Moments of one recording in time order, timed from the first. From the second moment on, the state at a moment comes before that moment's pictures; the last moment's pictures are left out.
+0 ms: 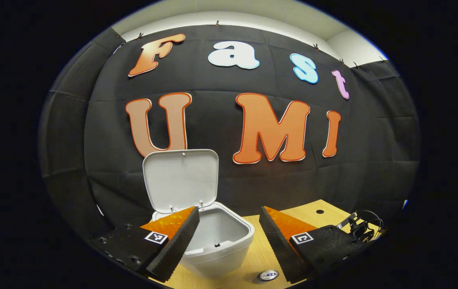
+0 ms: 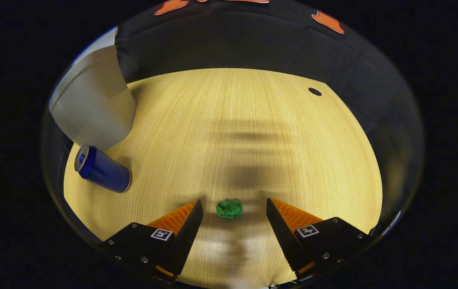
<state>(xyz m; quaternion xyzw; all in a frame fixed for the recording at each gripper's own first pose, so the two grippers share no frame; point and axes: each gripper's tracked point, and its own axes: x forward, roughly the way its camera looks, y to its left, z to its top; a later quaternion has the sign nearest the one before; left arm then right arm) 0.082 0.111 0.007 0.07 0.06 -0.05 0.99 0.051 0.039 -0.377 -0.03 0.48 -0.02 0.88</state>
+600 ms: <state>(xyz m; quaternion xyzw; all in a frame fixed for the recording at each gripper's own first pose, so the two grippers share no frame) 0.086 0.124 -0.003 0.08 0.07 -0.04 0.99 0.120 0.061 -0.348 -0.02 0.50 -0.01 0.86</state>
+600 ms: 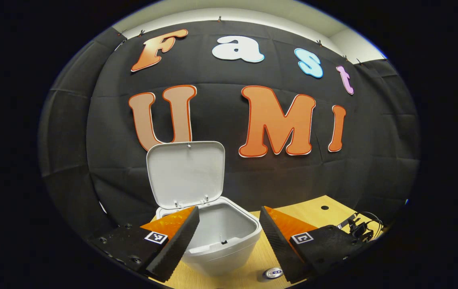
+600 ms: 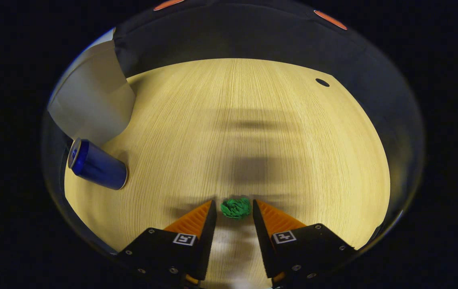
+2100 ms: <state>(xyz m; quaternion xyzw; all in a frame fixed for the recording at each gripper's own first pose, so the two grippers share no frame) 0.050 0.126 0.010 0.04 0.06 -0.05 1.00 0.553 0.088 0.214 -0.01 0.29 0.09 0.95</state>
